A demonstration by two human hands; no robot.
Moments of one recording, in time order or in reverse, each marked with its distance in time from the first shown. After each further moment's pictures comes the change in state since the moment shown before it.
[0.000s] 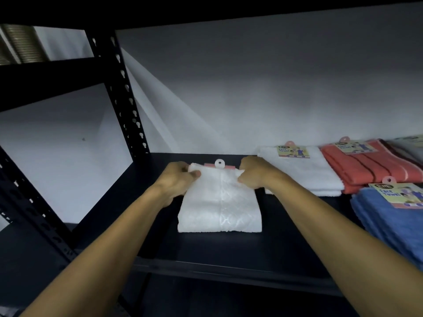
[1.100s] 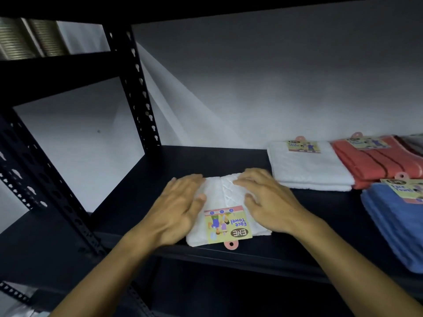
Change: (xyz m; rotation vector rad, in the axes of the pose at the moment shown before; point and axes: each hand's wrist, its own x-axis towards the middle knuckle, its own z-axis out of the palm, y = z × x) left_hand -0.090 -0.046 -0.014 0.645 -0.068 0.527; right_hand -0.080 0.021 0.045 0.032 0.252 -0.511
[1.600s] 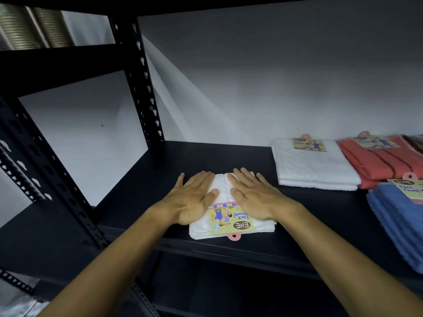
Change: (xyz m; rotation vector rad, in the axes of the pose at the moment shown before) left_hand 0.046 -0.022 0.024 0.229 -0.360 -0.069; right_hand 0.040 0.008 0.034 -0.157 -0.451 0.139
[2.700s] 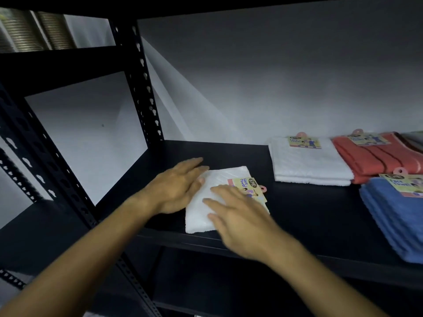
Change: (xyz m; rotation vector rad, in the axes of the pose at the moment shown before) left_hand -0.034 -0.004 -0.034 0.002 0.240 0.066; right_hand -0.066 -0.064 0.021 -0.070 0.604 -0.269
